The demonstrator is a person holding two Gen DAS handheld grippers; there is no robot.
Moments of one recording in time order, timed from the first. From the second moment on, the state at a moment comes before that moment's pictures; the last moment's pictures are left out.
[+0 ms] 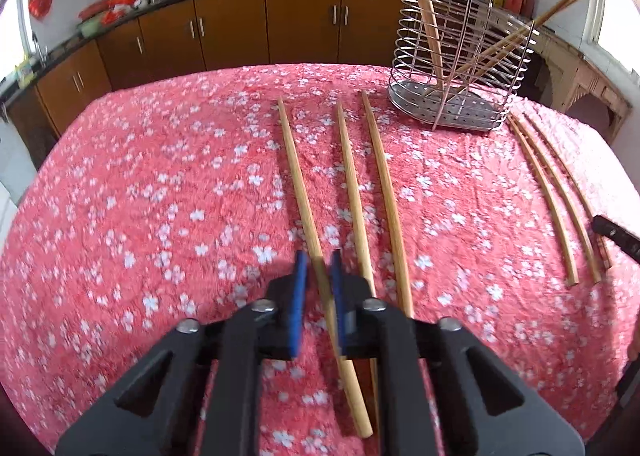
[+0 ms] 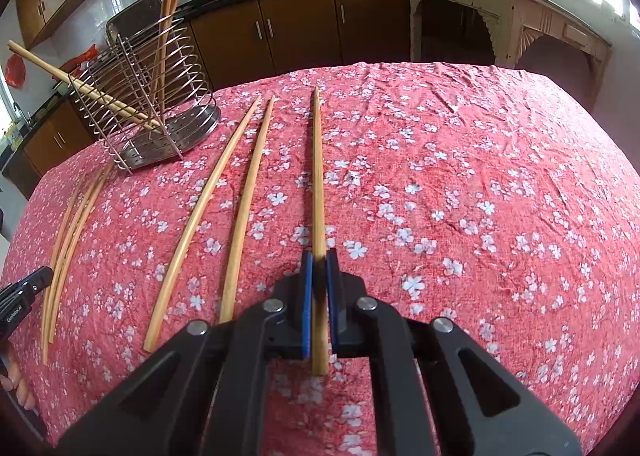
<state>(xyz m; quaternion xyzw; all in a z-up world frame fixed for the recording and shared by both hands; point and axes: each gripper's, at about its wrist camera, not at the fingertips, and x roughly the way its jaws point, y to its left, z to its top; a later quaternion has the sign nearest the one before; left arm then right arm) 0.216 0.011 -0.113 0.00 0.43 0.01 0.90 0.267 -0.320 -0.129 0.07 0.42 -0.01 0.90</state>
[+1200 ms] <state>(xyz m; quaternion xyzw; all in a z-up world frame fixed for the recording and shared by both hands) 0.224 0.040 -0.114 -0.02 0.43 -0.02 0.90 0.268 -0.330 -0.131 0.08 0.42 -0.02 0.90</state>
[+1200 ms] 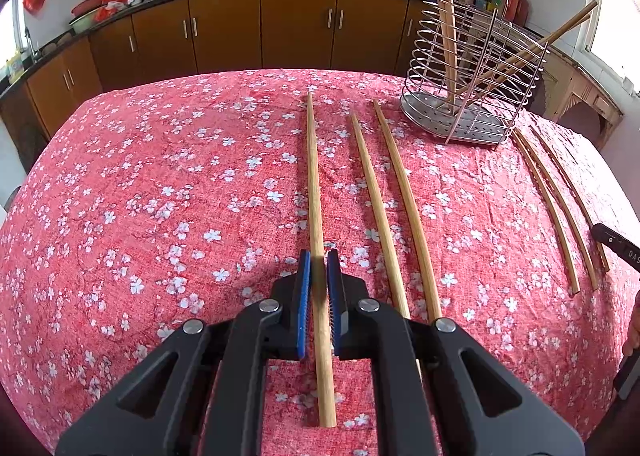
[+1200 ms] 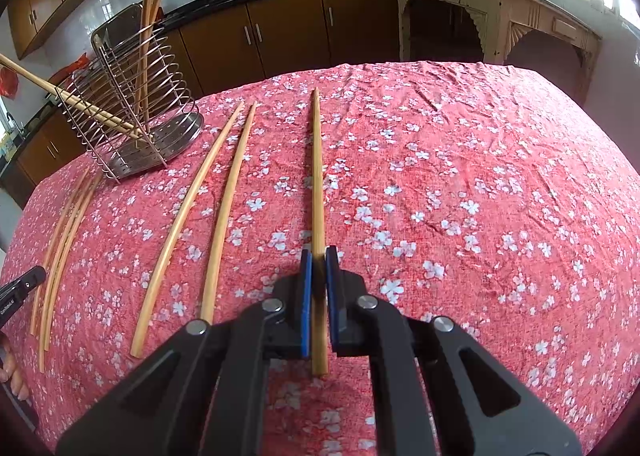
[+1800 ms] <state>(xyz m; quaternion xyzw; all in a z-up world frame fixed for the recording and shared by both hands) 0.193 0.030 -0.114 0.00 0.43 0.00 0.90 0.246 -0.327 -0.129 0.05 0.42 -0.02 0.91</state>
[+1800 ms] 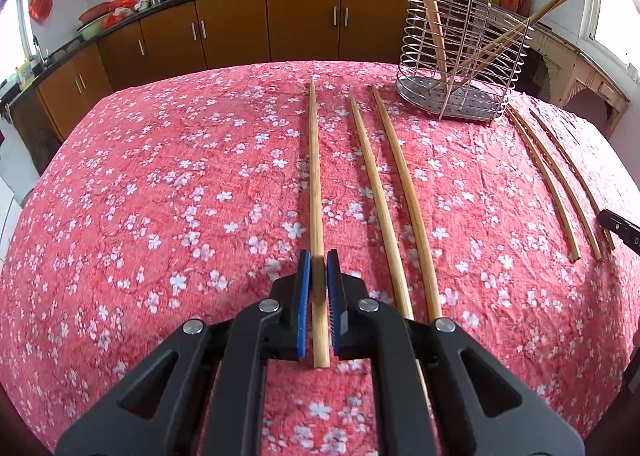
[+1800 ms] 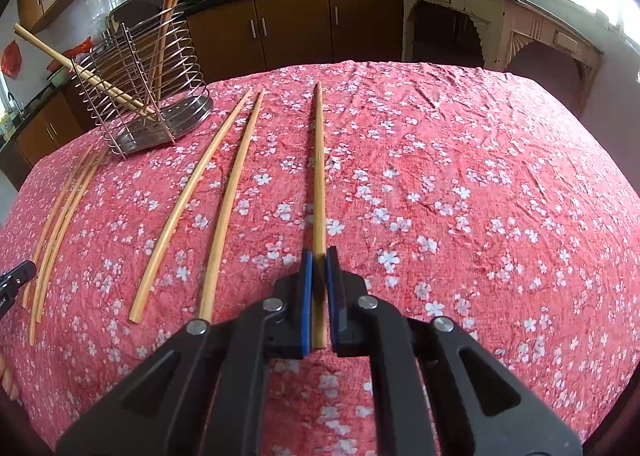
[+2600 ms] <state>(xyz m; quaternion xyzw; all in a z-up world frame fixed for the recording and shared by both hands) 0.166 0.058 0.009 -0.09 0.26 -0.03 0.96 0.199 -0.349 0.002 0.09 0.21 -0.01 0.97</state>
